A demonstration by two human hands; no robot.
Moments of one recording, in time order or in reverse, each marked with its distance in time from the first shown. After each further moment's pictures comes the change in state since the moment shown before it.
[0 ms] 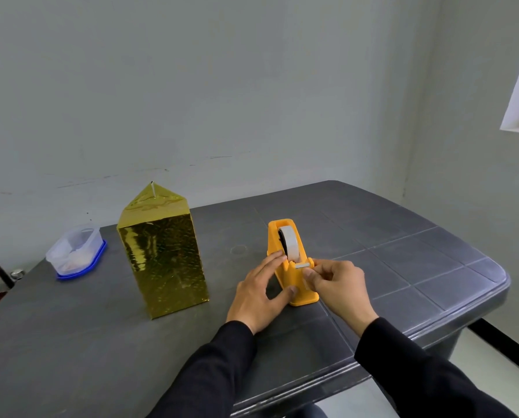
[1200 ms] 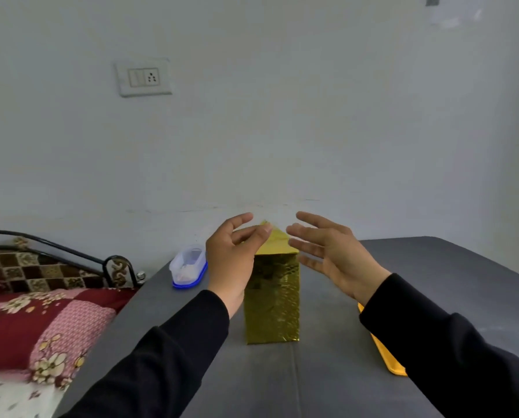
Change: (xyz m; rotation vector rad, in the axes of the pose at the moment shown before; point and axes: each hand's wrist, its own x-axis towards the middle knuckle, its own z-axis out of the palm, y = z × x) left_hand -0.040 0.061 -0.240 -0.579 0.800 -0.150; right_hand 0.023 -0.210 0.060 0.755 -0.562 0.016
